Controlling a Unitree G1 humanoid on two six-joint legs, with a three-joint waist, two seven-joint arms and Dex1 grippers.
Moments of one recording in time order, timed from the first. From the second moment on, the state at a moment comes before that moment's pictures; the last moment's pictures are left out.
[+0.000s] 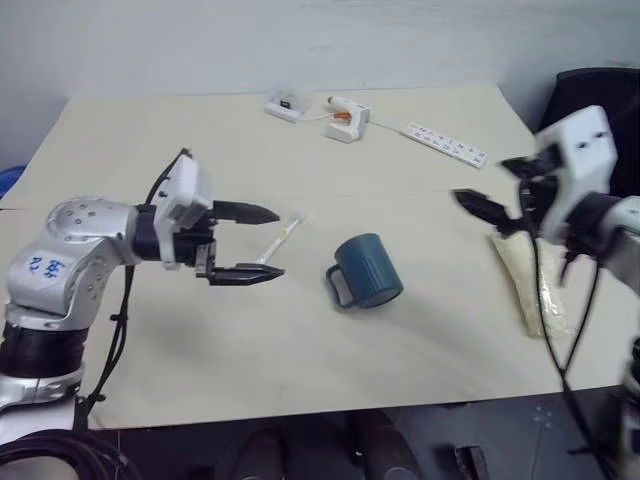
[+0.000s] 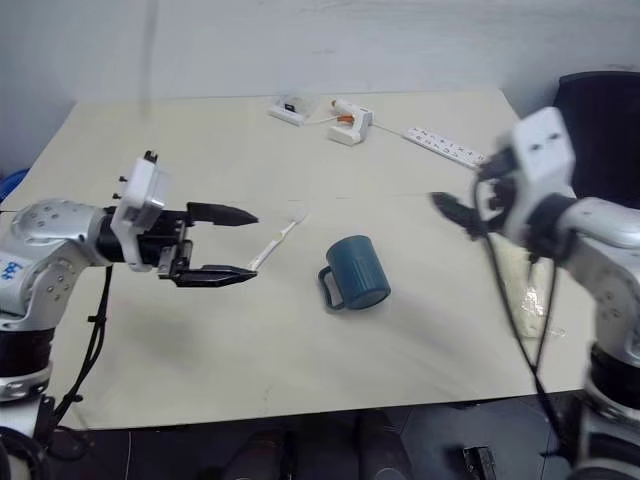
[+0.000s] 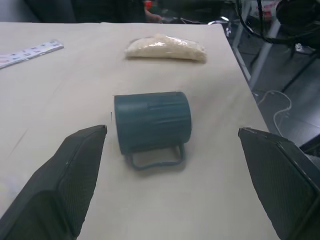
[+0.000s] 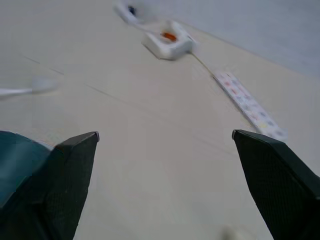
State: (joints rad) left arm -0.56 0.87 0.08 -0.20 -0.62 0.59 -1.16; right arm -0.68 -0.64 -0.29 -0.55 0.58 1.36 0.51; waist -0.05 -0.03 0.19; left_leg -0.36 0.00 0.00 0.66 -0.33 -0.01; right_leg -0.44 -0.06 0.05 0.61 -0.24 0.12
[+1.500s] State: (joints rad) left arm -0.51 0.88 0.09 -0.22 -0.58 0.58 -1.13; right arm -0.53 -0.67 0.24 -0.57 0.53 1.31 0.36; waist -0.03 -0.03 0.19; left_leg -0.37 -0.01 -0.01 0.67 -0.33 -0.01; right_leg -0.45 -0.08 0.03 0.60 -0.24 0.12
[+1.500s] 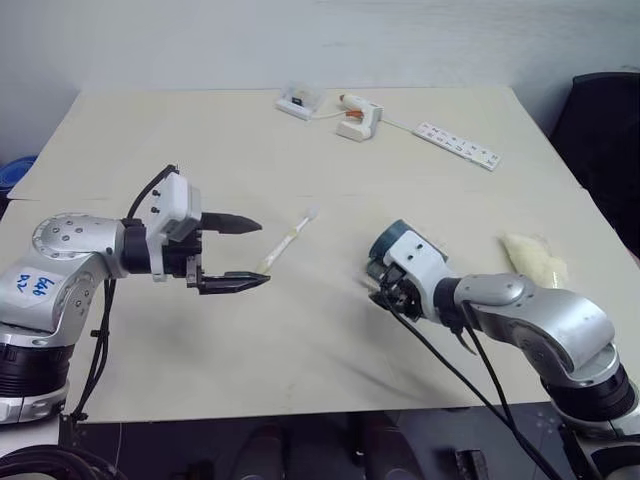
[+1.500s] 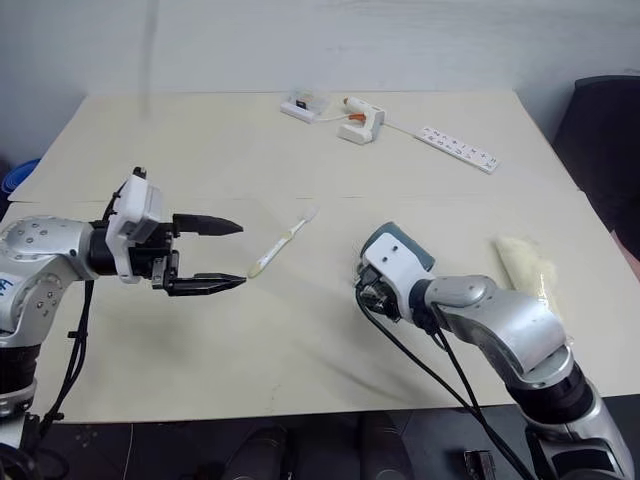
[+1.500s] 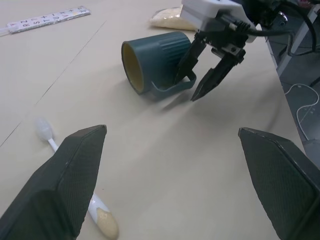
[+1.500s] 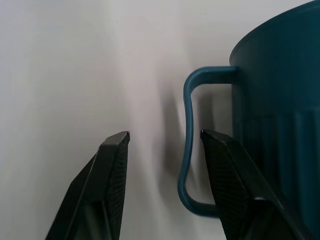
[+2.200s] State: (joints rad) left arm -0.45 0.88 0.17 -0.23 -0.59 0.61 -1.06; right arm -0.54 -0.34 0.08 -0.37 0.54 0.98 0.45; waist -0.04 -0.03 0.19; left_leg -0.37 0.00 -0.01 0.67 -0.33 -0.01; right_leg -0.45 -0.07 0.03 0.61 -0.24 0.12
